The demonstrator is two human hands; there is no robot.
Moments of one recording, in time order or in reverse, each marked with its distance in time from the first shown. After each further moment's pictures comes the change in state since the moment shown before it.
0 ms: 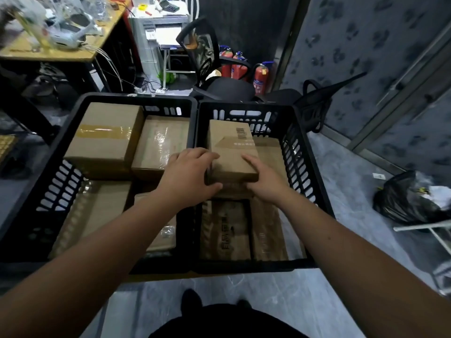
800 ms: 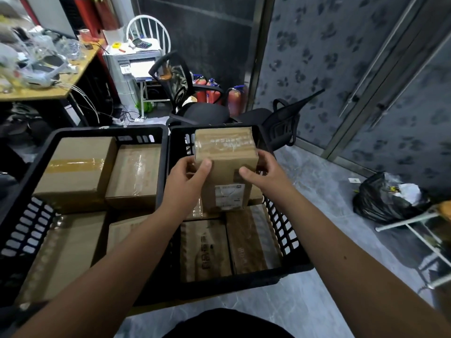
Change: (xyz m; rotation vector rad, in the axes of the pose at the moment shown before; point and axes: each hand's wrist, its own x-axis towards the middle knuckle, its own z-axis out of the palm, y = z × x) left_hand 0.018 0.064 0.003 -1.006 0.213 -0.291; right_hand -0.053 -0.003 -0.073 0.498 0.274 -0.023
